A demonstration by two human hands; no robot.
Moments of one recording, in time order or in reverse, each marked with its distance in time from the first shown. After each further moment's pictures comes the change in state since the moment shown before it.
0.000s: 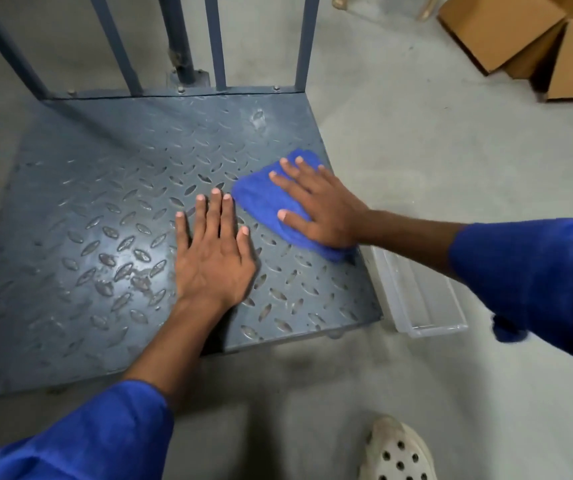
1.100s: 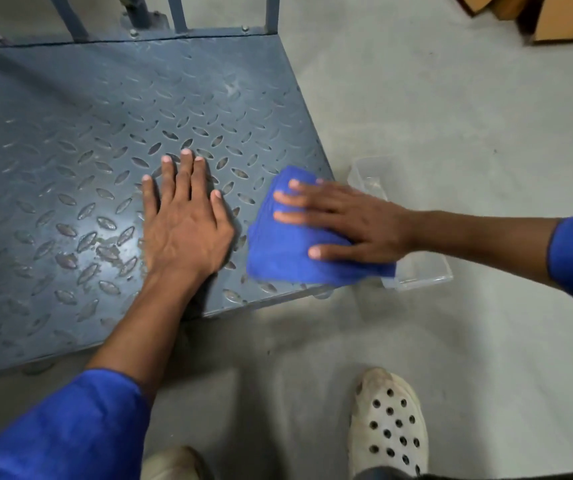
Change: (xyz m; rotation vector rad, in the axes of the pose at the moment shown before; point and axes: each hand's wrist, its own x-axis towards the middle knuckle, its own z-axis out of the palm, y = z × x) left_hand -0.007 -0.001 -0.004 0.005 0.041 0.033; right_hand -0.101 0.014 -0.001 0.028 -0.080 -0.398
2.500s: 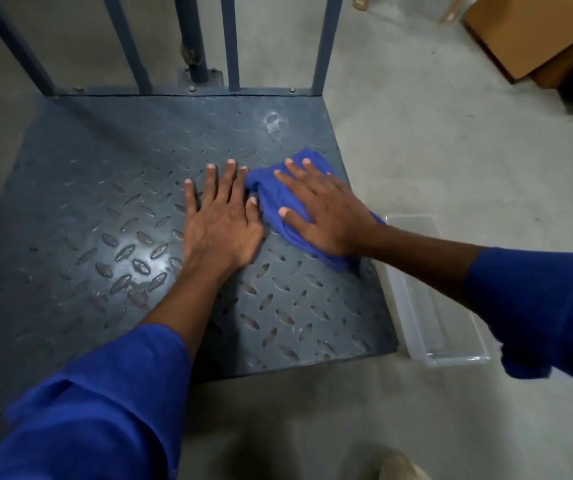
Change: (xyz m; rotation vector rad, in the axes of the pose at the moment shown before) left_hand 0.080 -0.004 0.005 0.001 -0.035 -0.020; right_hand 0.124 0.035 0.007 0.022 0.179 0.442
